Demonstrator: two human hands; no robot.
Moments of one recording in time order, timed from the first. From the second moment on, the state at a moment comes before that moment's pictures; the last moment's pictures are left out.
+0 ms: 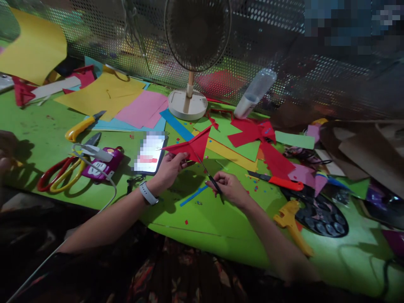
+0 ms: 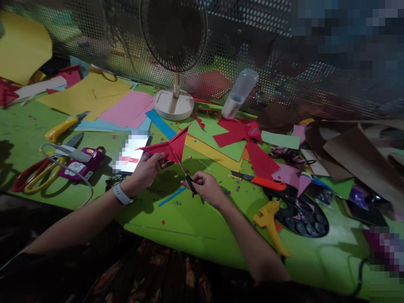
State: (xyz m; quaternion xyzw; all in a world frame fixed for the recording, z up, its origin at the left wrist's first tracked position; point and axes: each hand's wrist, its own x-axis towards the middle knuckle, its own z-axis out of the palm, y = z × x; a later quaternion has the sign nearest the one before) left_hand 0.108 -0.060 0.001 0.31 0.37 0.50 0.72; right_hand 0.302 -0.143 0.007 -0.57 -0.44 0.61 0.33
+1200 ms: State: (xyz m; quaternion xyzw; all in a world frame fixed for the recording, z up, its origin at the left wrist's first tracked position) left_hand 0.112 -0.071 0.008 0.34 0.40 0.46 0.72; right_hand 0.295 -0.142 0.012 -0.59 -0.43 0.59 0.35
